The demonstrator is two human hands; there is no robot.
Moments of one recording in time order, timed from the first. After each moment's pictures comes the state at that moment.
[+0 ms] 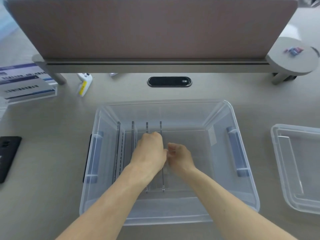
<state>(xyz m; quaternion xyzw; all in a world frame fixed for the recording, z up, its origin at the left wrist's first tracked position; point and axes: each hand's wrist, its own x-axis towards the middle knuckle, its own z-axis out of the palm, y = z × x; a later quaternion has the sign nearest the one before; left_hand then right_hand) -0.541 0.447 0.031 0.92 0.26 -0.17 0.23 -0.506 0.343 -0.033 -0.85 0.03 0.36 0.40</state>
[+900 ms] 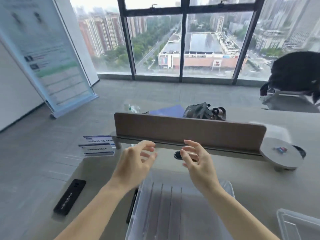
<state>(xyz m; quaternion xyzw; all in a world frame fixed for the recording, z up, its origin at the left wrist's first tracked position) -0.600 0.530 0.284 0.89 0.23 0.21 0.34 -0.476 0.366 0.245 -0.74 -0.19 0.14 0.63</state>
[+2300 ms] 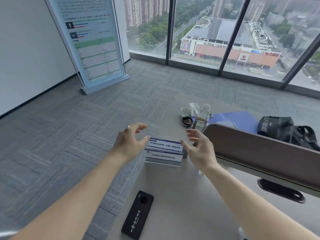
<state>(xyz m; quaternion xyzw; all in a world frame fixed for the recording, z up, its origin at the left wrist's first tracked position) -0.723 1.012 0.222 0.86 0.33 0.20 0.32 -0.550 0.834 0.202 -0.81 -0.30 0.14 0.47</state>
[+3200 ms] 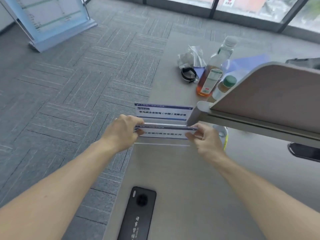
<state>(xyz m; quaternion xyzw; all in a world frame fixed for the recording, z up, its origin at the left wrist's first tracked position) -0.652 1.101 0.006 0.93 0.26 -0.03 0.24 -0.495 0.877 -0.037 -0.86 -0.22 0.21 0.41</state>
